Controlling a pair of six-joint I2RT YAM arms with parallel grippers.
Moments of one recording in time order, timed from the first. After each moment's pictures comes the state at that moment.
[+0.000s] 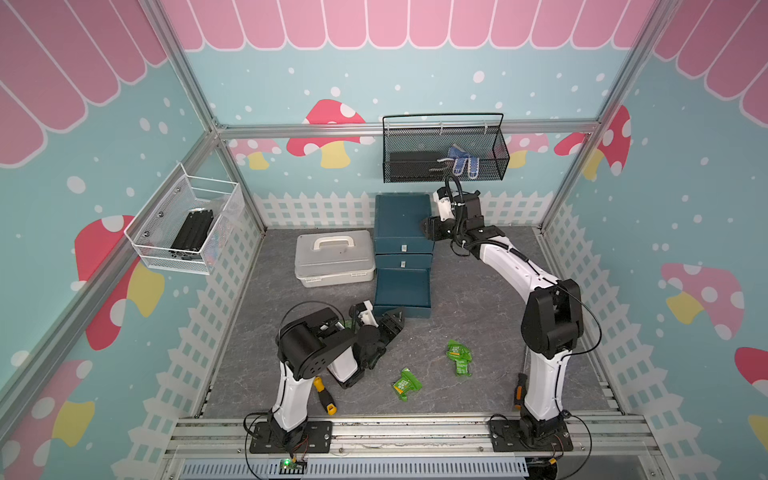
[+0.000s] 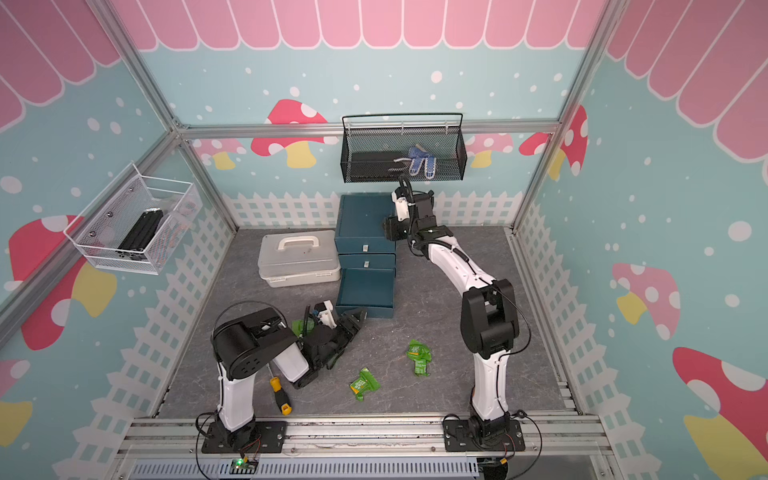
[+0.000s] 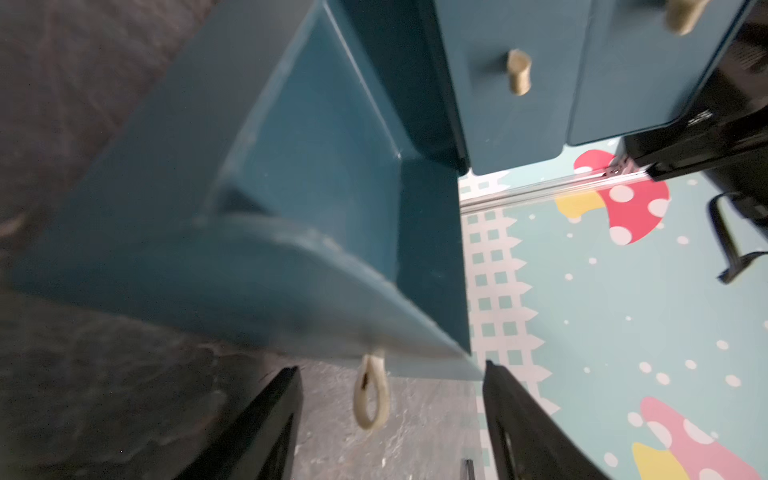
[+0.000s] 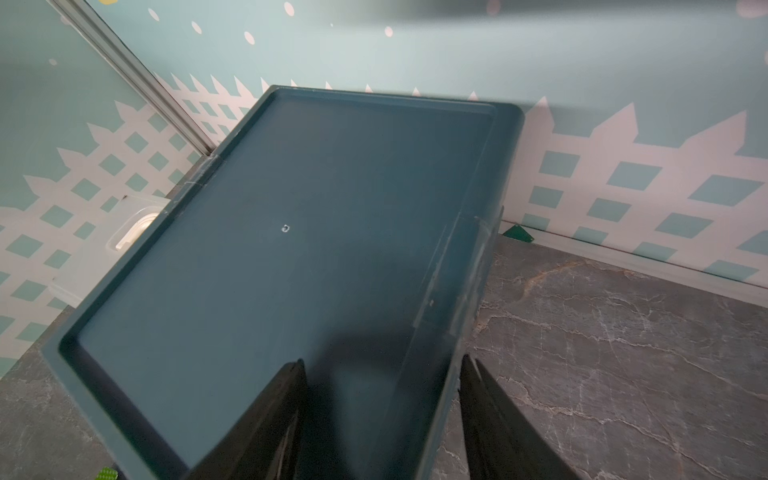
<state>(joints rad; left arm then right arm) -0.77 1.97 0.41 1.37 -0.18 -1.26 0.35 2.00 1.78 -0.29 -0.24 0.13</state>
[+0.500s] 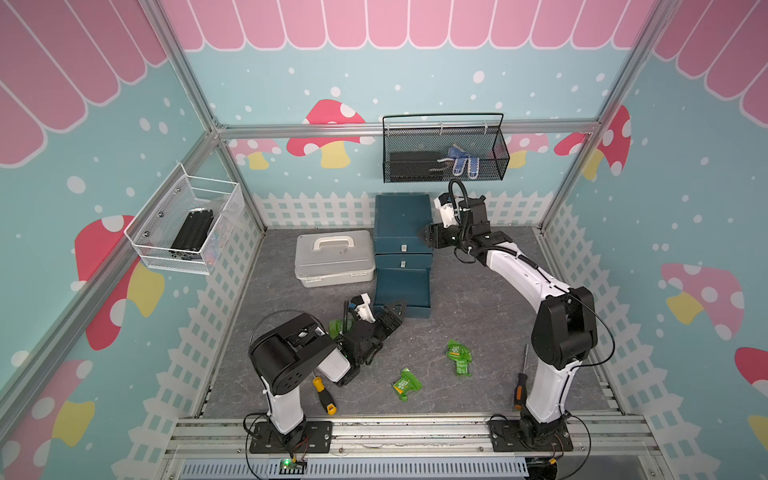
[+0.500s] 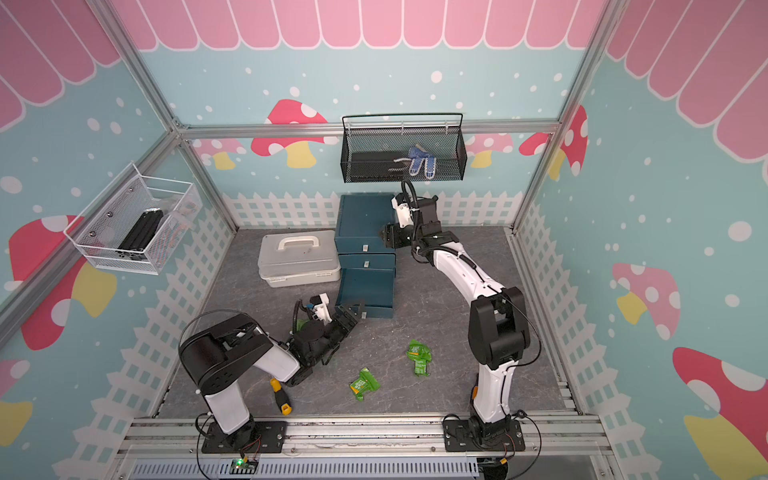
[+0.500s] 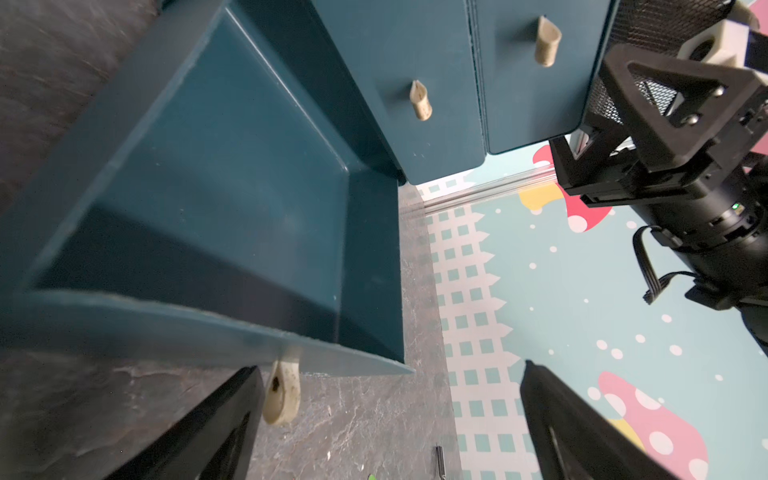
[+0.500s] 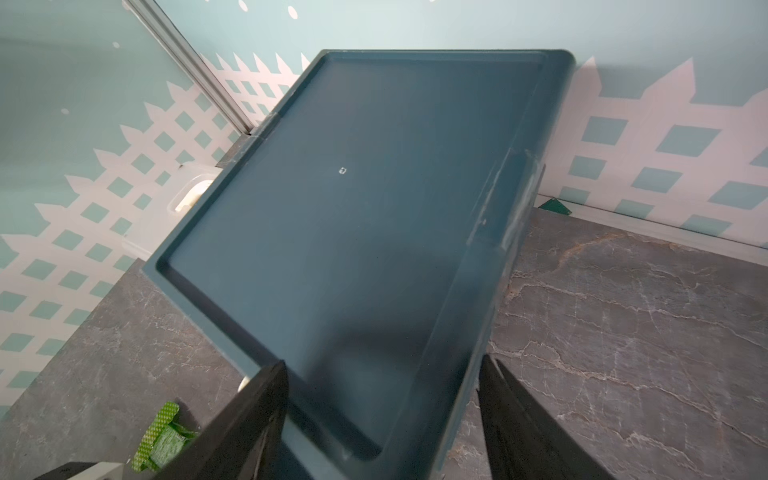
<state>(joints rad) -0.75 1.79 0.39 1.26 -0.13 -1.22 0.35 1.86 1.62 -0.29 -0.33 0.14</state>
